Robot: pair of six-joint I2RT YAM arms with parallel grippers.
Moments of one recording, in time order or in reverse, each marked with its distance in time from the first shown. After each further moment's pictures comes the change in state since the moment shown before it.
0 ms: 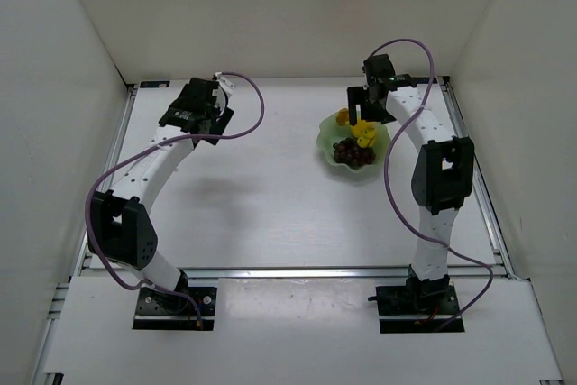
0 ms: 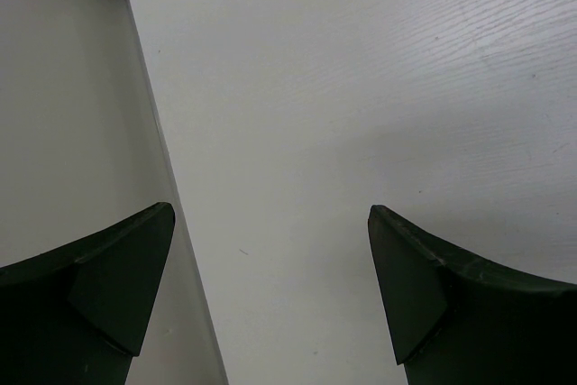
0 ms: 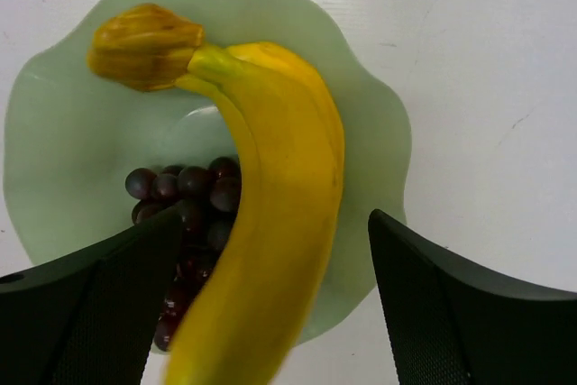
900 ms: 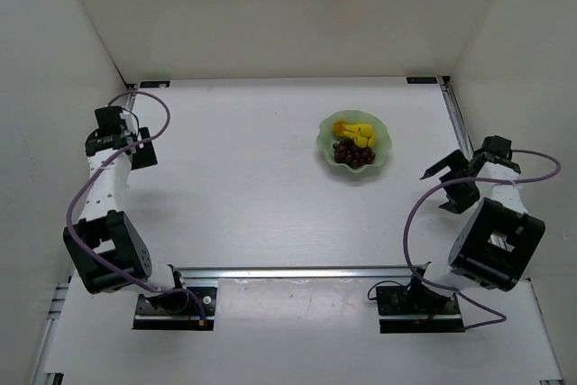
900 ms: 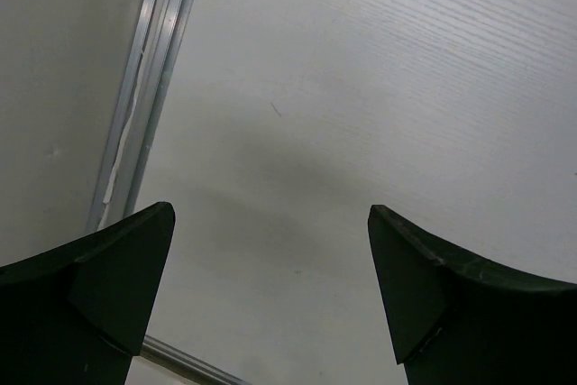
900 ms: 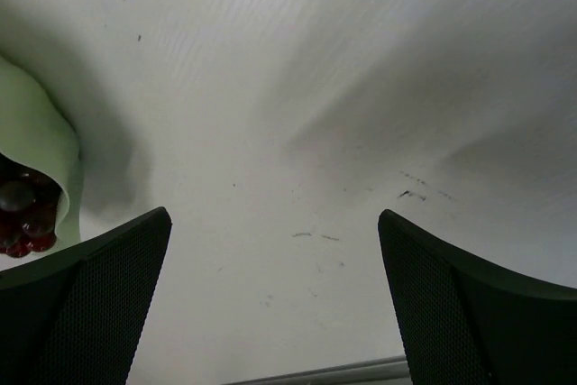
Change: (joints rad) left arm 0.587 -0.150 -0.242 -0.055 0.252 -0.330; right arm -0.710 -0.615 -0.925 0.124 -0.374 0.408
